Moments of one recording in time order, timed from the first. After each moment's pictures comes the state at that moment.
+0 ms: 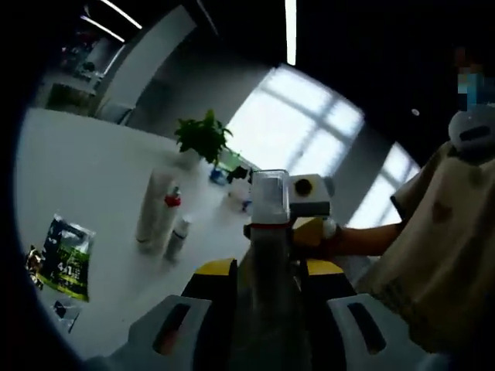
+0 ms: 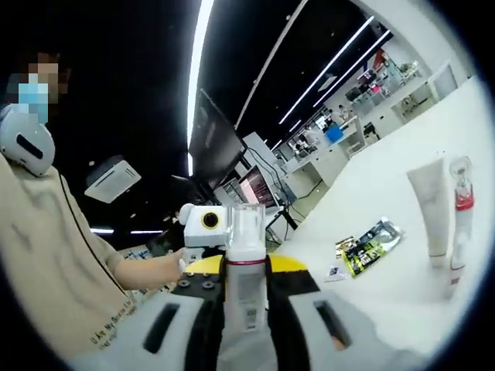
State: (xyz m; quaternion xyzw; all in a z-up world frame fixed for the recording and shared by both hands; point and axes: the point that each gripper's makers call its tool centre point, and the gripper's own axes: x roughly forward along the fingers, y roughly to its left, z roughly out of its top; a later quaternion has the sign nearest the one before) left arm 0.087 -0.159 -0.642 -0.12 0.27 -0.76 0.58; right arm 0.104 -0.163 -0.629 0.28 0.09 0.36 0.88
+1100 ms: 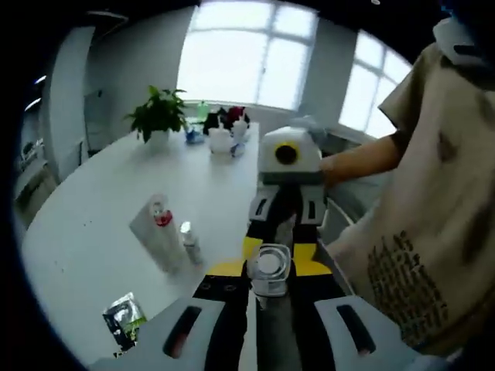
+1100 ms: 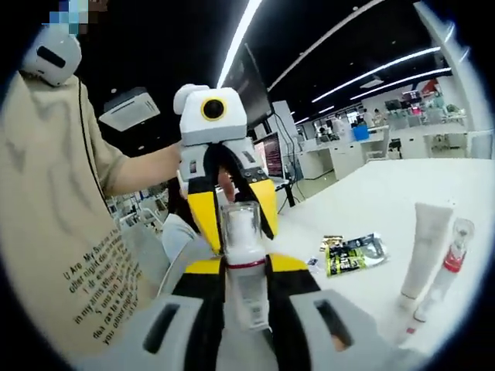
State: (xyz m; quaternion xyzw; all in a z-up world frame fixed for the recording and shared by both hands) left arm 0.084 -0.193 -0.637 0.20 0.21 -0.81 0.51; right arm 0.096 -0.166 -0.658 0.09 0.13 0.42 0.89
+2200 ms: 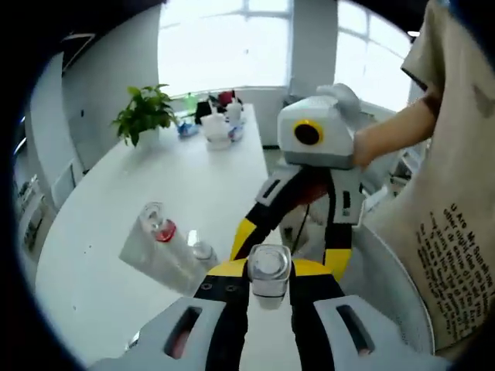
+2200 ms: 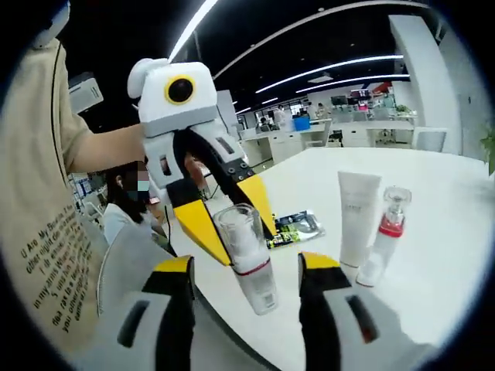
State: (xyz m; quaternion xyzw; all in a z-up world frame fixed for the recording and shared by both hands) left arm 0.103 -0.259 -0.694 0.26 0.19 -0.81 0.49; right arm 0.110 -0.235 -0.710 0.07 0.18 0.25 0.95
